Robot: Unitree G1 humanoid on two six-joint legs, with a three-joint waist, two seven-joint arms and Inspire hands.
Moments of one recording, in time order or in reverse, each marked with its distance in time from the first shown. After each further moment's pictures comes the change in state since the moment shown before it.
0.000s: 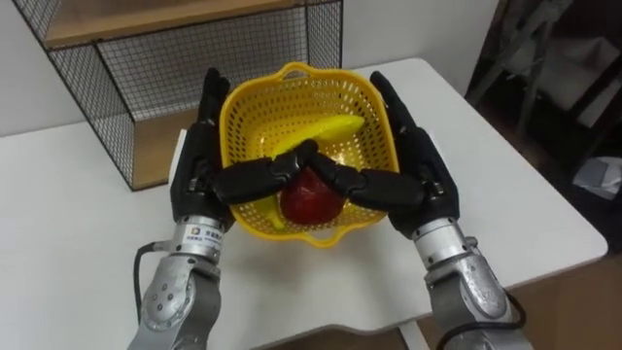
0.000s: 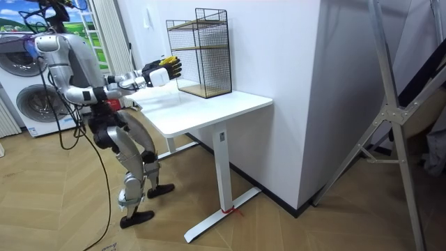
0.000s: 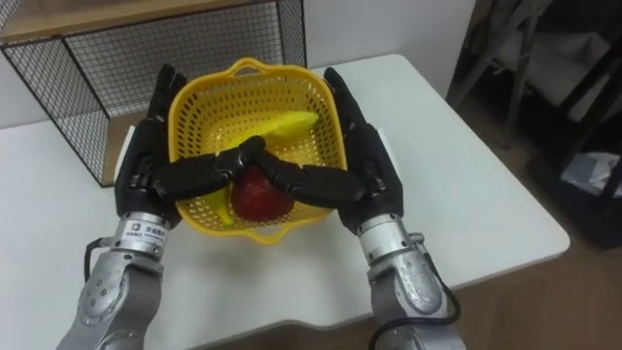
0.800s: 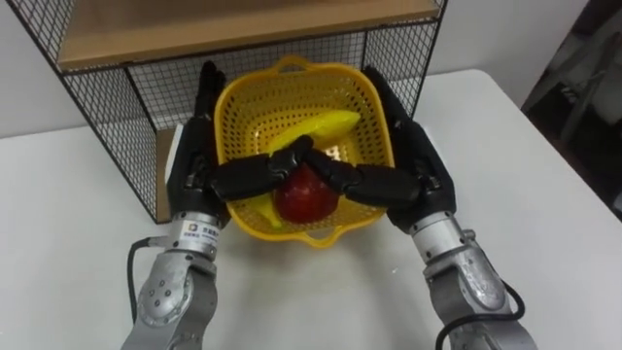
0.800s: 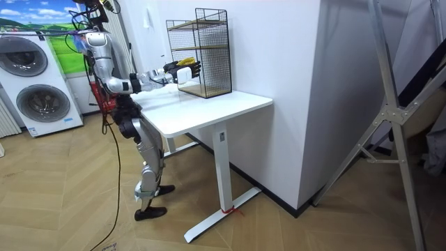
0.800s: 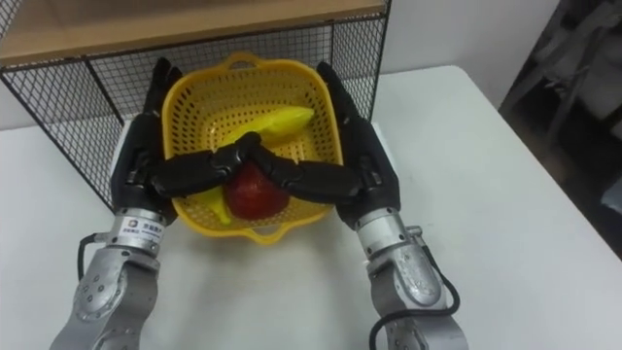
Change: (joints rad) left arm -0.012 0.004 0.024 -0.003 0.080 0.032 0.002; right arm -0.036 -0.021 0.005 0.035 0.009 0.012 0.005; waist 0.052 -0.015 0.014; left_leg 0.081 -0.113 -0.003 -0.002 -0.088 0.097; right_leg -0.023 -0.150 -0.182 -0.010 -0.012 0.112
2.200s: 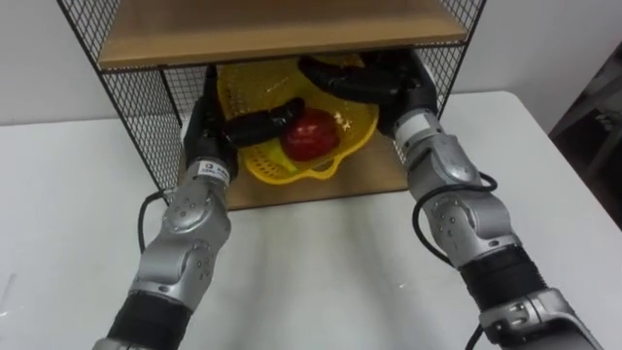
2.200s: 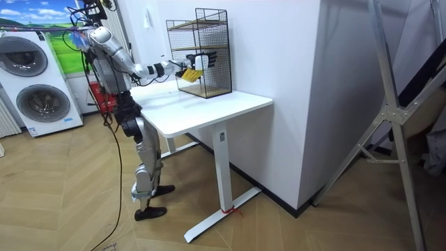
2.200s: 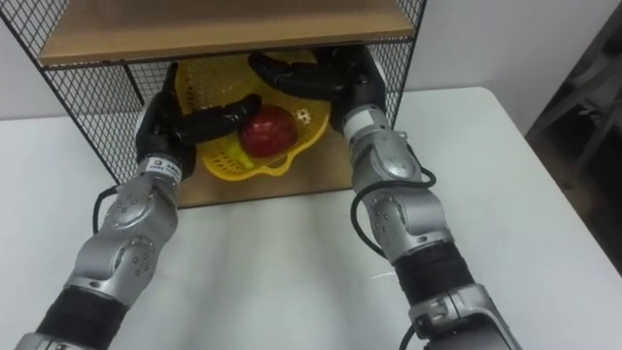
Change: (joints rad) left arm -0.427 -0.039 0.119 0.406 -0.110 0.319 0.139; right arm -0.543 0.016 -0.063 0.388 0.093 0.217 -0.209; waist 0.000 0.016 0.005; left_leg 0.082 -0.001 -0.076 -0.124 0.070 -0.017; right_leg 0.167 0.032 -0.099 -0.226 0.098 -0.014
